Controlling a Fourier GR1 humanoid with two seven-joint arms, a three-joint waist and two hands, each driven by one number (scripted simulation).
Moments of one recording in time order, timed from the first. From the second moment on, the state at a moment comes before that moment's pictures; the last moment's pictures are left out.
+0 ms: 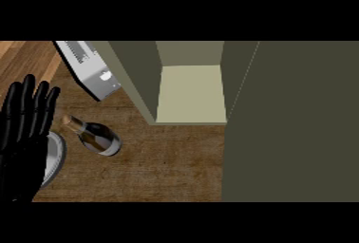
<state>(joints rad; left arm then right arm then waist) 0.00 0.09 -0.01 -2.10 0.03 0.01 0.01 -0.02 -0.09 0.00 -2.10 0.00 -0.02 0.01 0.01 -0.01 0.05</state>
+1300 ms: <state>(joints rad) -0.58 0.00 -0.12 -1.76 -0.31 0.63 0.61 0.28 -0.13 0.29 -2.49 -0.10 0.13 0.27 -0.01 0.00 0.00</state>
